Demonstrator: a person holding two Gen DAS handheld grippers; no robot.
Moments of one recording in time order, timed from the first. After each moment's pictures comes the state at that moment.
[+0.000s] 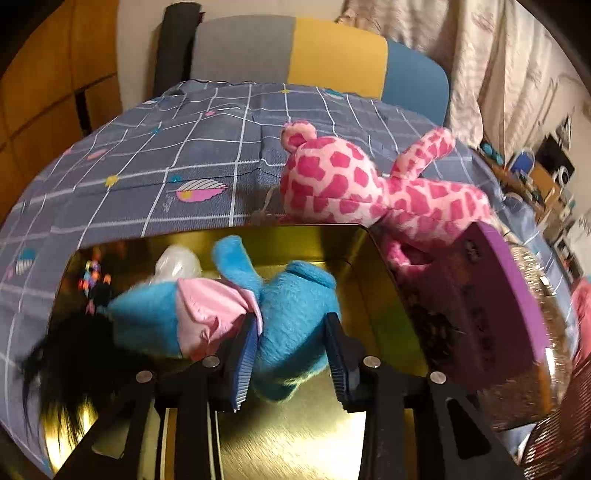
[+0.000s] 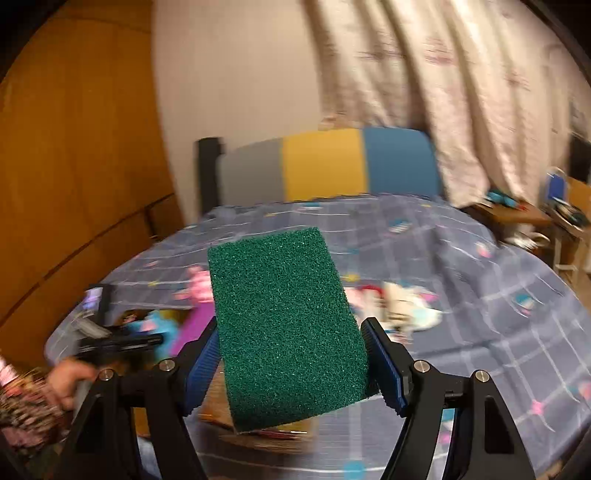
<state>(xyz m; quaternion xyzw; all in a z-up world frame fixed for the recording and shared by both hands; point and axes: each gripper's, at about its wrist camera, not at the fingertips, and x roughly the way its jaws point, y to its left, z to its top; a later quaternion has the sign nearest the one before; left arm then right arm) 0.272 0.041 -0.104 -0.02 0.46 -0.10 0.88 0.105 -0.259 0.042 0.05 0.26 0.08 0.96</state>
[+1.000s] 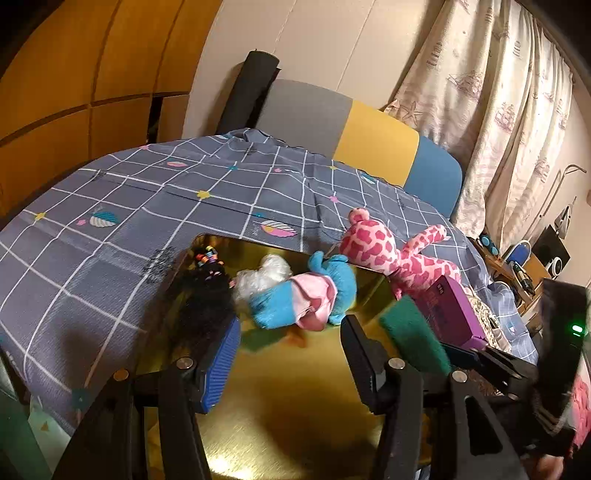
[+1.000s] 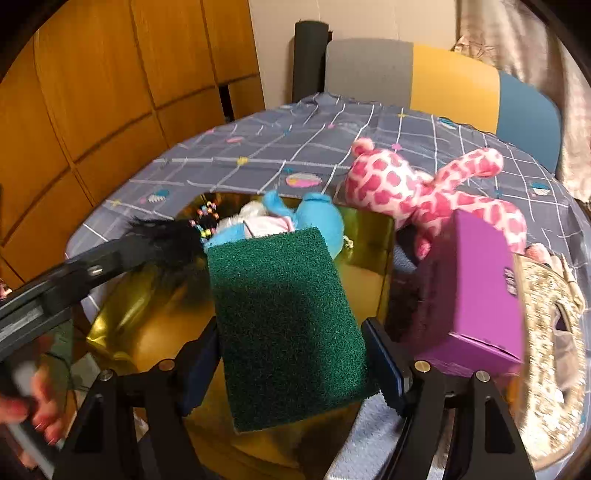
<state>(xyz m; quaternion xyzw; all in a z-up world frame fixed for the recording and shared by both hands) 0.169 0.147 -0.058 -0.15 0.34 -0.06 0.93 0.203 -0.025 -0.077 -0.04 0.43 0.19 0.88</state>
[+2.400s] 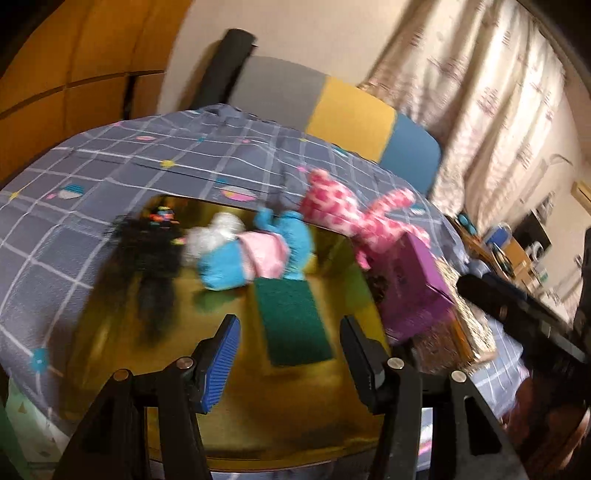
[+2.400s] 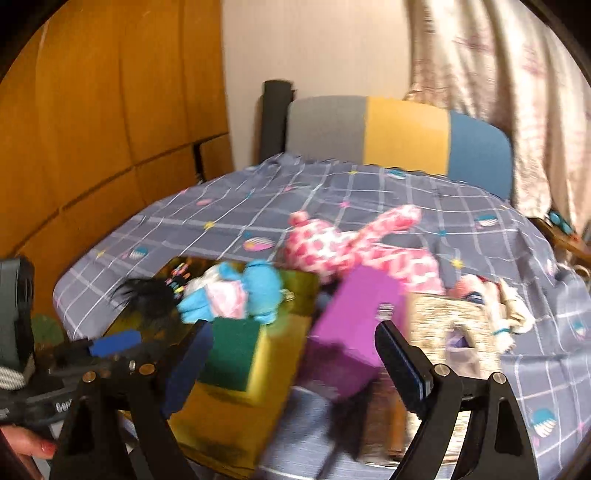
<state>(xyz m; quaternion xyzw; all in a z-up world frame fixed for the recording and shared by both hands) 0.153 0.108 -0.070 -0.16 0.38 -0.11 0.91 0.164 -0.097 -0.010 -0.01 0.32 0.13 0.94</state>
